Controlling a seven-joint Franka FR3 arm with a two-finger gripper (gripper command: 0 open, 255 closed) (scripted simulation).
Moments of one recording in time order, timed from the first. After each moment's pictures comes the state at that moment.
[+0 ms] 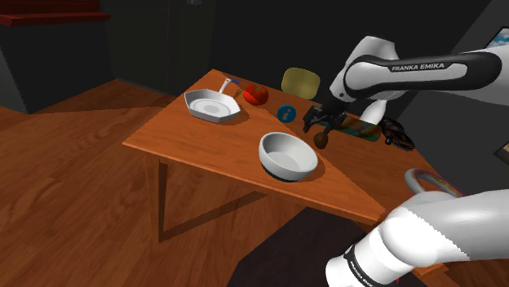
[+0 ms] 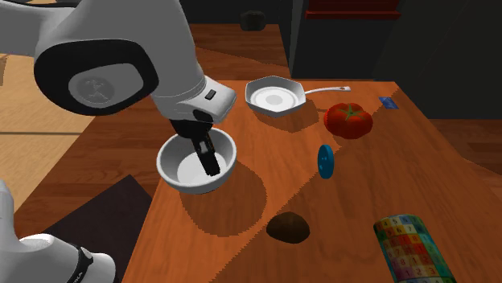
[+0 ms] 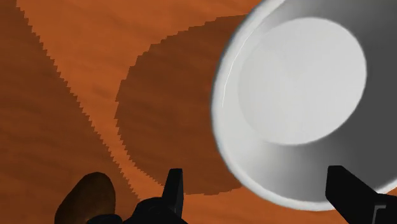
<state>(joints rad) -0.19 -0.56 -0.15 -2.60 -0.08 2.15 0.18</state>
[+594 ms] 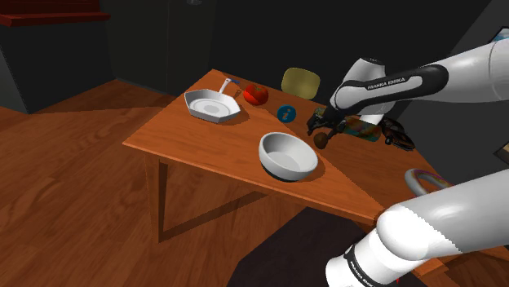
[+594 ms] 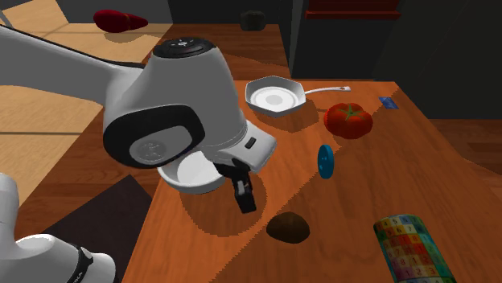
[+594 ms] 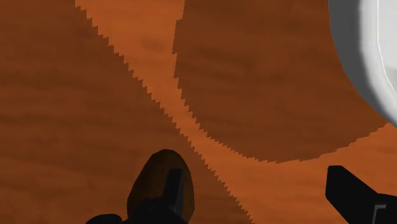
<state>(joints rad) -0.33 -0.35 -0.20 -2.59 -0.19 2.44 0.27</state>
